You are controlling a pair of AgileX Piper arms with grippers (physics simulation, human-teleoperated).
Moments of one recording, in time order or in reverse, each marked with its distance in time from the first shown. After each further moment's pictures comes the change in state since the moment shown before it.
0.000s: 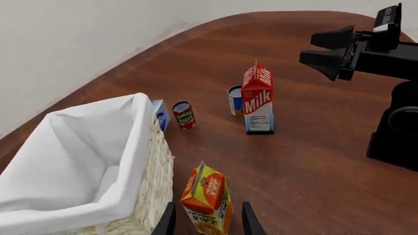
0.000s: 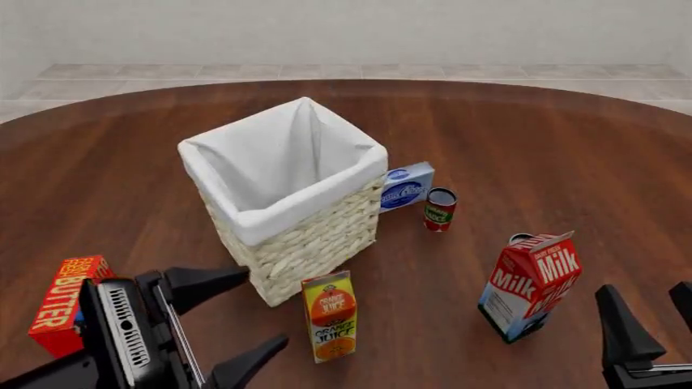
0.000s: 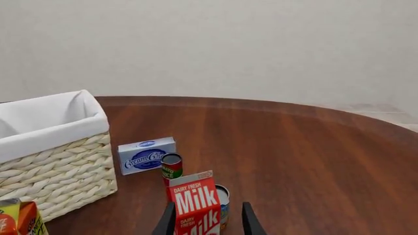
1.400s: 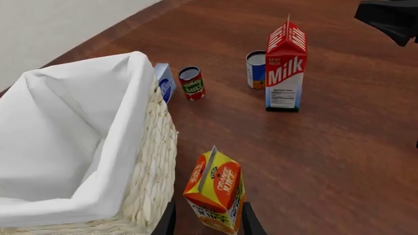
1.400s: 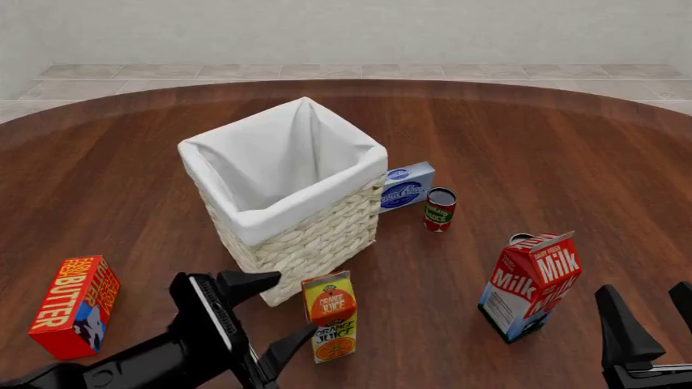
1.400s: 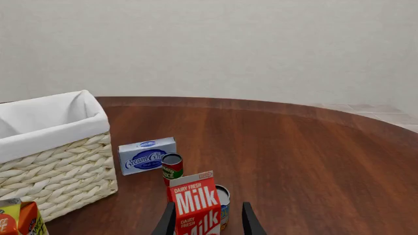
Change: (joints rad) left arm 0.082 0.428 0.035 -0.341 -0.014; right arm 0.002 -0.001 0.000 -0.001 -0.001
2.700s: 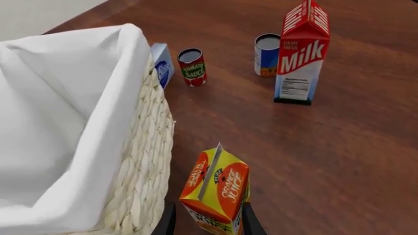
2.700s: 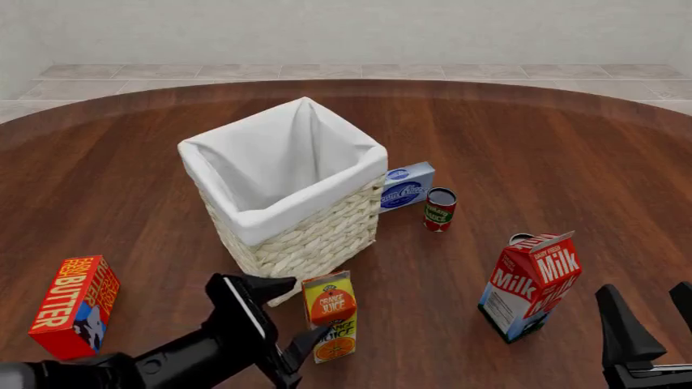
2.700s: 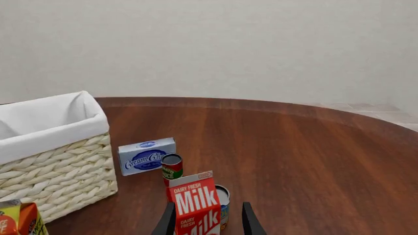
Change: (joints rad) left arm 0.021 0.268 -0.023 -0.193 -0.039; right arm -0.003 0.000 0.000 0.000 0.006
